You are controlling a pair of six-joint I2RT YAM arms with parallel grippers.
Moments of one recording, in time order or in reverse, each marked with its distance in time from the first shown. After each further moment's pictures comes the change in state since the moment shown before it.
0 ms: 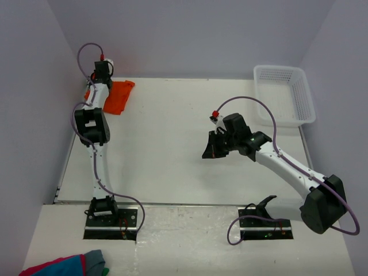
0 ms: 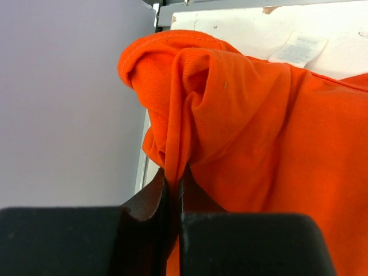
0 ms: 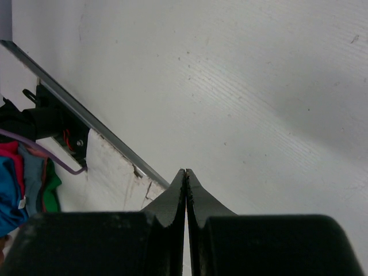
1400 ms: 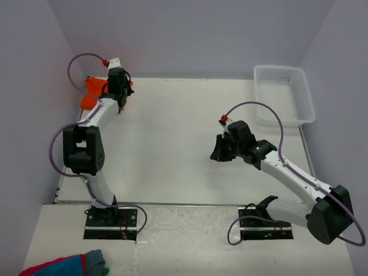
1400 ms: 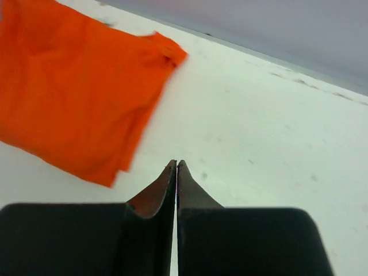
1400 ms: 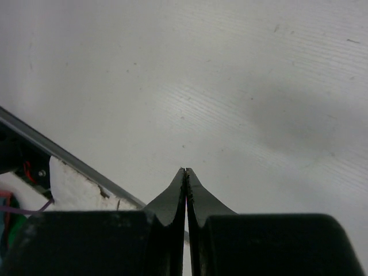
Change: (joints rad) left arm -0.193 -0.680 -0.823 0.299 0.138 -0.640; right arm 0.000 -0.109 -0.118 0.027 0.169 0.041
